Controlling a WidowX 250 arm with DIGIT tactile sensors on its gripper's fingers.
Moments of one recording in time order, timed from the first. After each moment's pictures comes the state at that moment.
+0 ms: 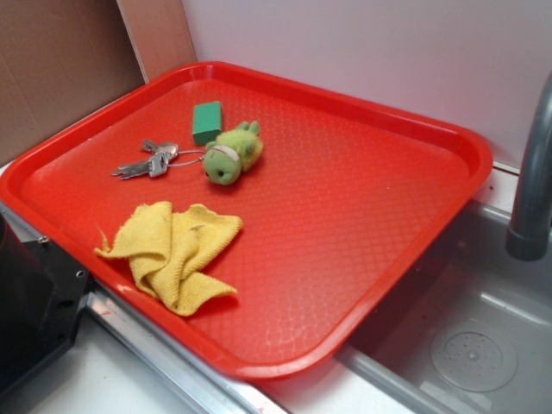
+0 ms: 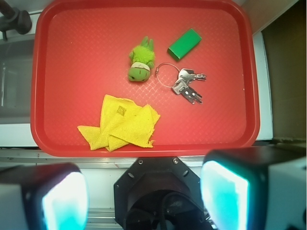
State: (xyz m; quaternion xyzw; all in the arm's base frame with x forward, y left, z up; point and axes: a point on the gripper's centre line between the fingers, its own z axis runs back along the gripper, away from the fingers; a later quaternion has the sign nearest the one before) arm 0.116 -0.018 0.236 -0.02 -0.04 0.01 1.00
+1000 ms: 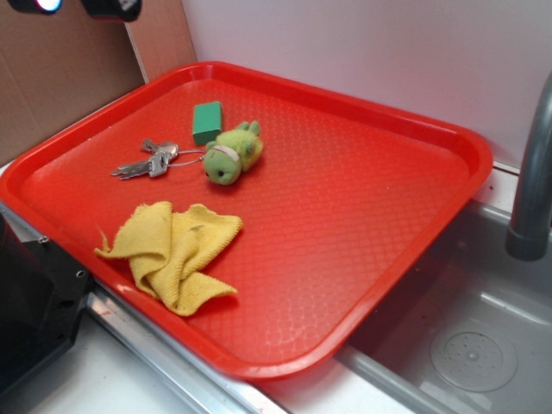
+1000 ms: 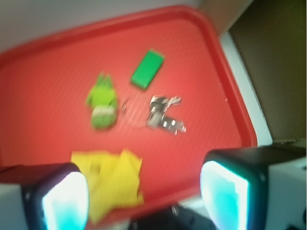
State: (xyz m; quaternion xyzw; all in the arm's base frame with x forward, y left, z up) arm 0.178 0.030 0.184 0.03 -0.10 0.21 0.97
